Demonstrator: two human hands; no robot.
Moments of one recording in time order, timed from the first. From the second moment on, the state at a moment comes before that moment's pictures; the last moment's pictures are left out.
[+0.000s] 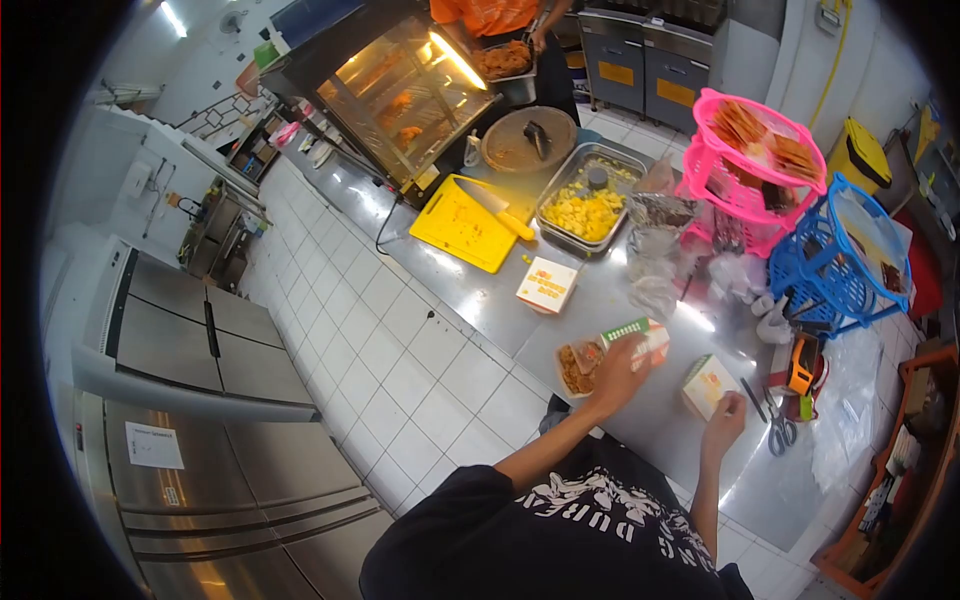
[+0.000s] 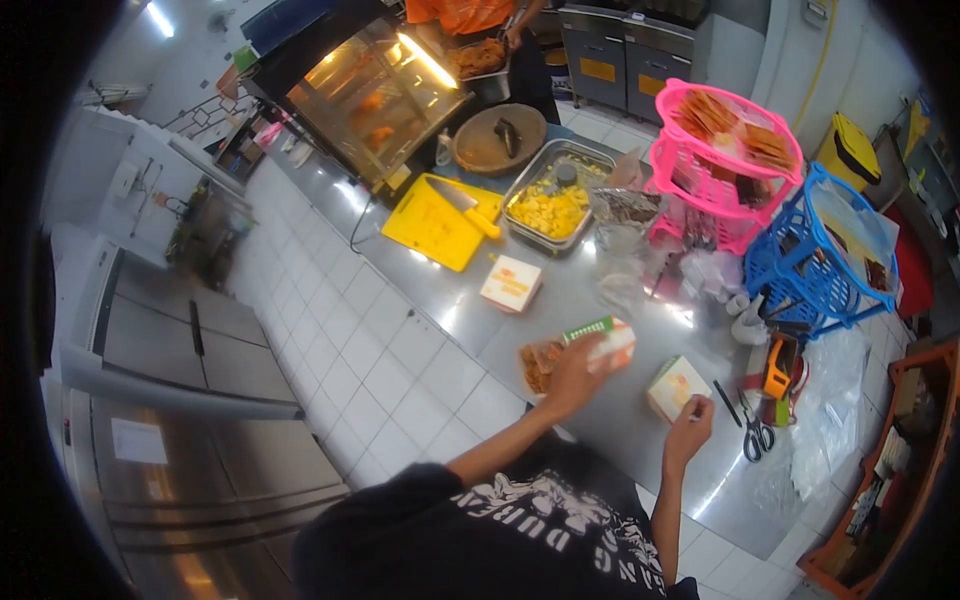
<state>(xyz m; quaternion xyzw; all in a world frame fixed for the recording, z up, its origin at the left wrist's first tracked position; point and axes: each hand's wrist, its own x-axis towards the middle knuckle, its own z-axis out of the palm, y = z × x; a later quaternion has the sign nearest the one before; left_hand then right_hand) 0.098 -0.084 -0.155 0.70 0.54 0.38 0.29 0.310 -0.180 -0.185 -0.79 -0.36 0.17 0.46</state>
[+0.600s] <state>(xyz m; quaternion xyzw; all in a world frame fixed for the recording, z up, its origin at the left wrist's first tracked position) -0.026 -0.041 -0.212 0.73 0.55 0.24 0.34 0.180 -0.055 -0.225 -0.83 -0.37 0.31 0.29</state>
